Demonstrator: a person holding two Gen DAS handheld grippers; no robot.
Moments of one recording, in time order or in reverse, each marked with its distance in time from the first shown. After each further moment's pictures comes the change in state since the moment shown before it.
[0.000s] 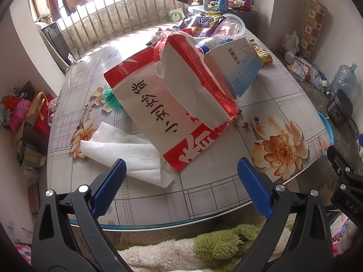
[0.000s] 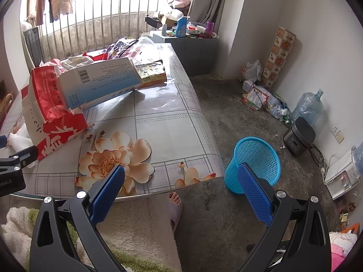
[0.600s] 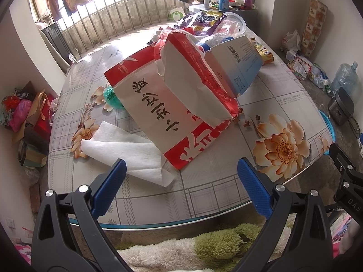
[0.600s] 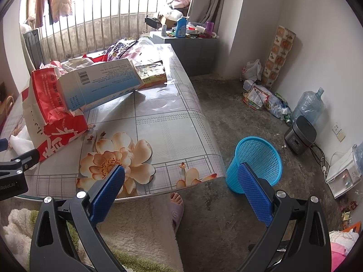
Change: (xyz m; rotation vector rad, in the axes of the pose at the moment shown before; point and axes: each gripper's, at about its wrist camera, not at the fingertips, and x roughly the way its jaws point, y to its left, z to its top) left arm 0.003 -0.001 -0.001 0.002 0.002 0.005; right arm 0.000 0.000 -0.001 -0.001 0.000 0.000
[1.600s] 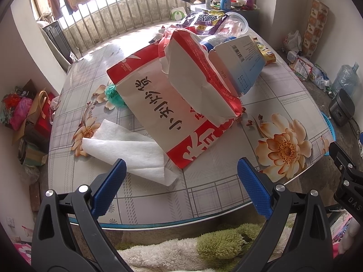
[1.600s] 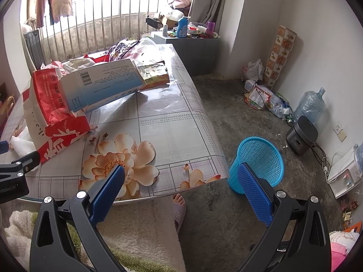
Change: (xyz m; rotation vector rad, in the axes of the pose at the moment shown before) left arm 0.005 0.007 -0.007 -0.007 -0.004 0.004; right arm -0.003 0.004 0.004 0.002 -0.004 0.005
